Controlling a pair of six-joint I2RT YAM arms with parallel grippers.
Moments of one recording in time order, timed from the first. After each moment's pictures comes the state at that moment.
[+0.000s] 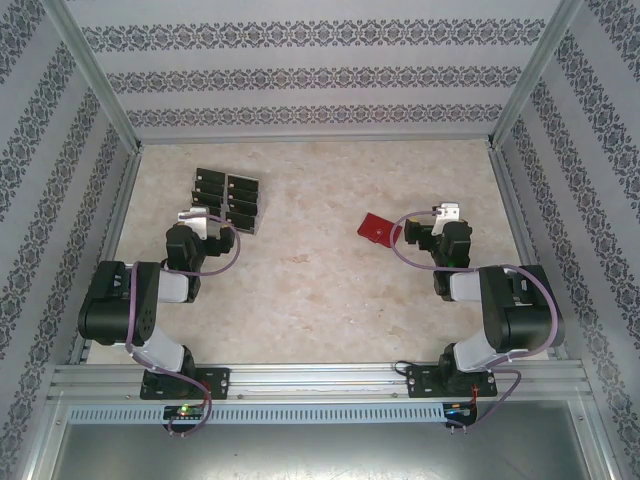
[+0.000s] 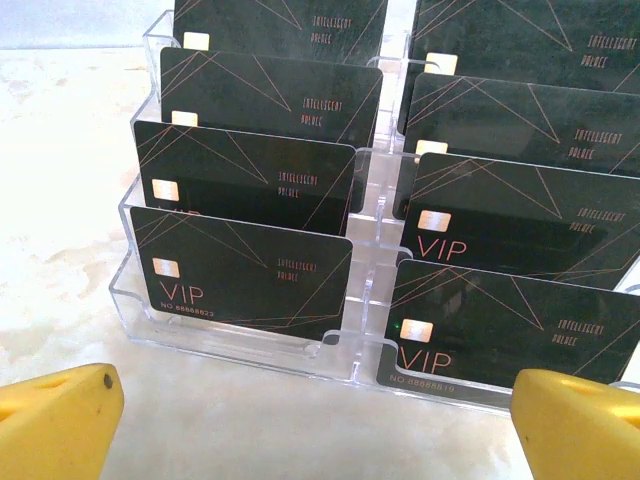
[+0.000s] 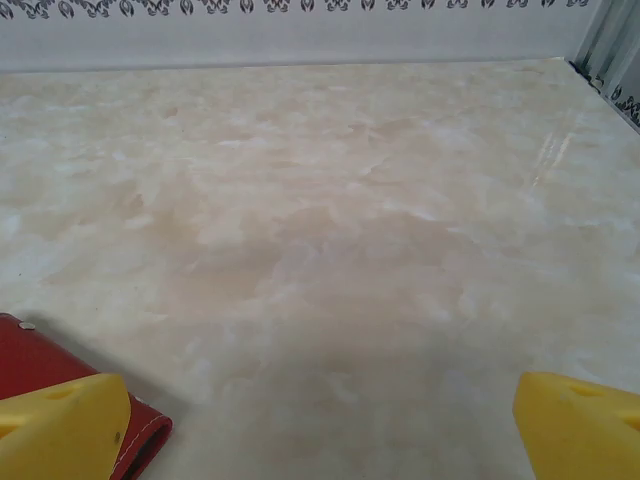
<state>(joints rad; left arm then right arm) 0.03 1.58 0.37 0.83 0.05 0.00 0.01 1.53 0.37 0.79 0.02 0.04</state>
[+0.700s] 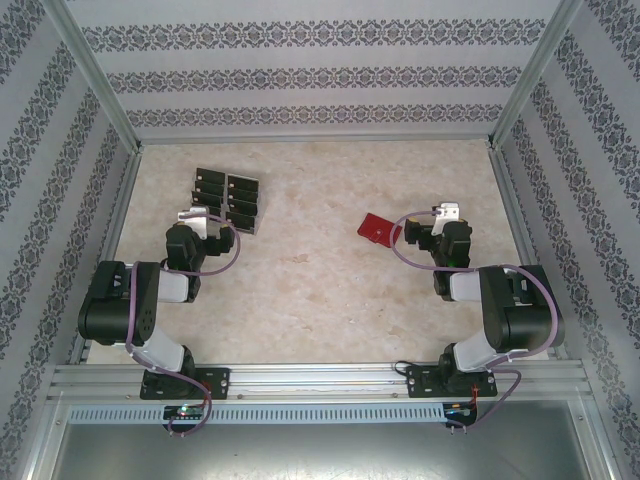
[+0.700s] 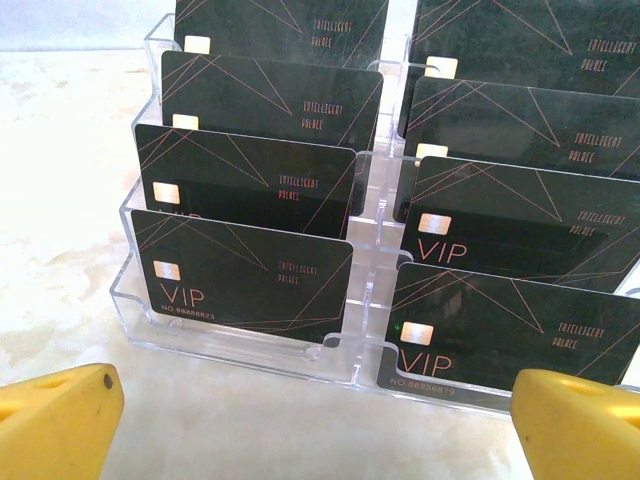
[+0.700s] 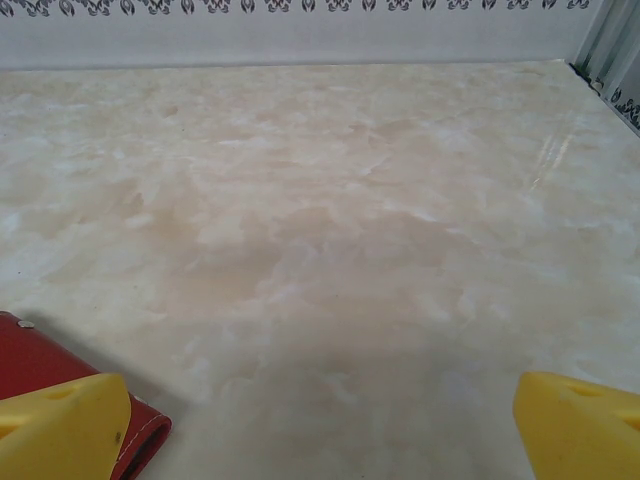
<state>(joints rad) 0.03 1.58 0.38 0.83 0.05 0.00 0.01 1.53 0.37 0.79 0.02 0.04</state>
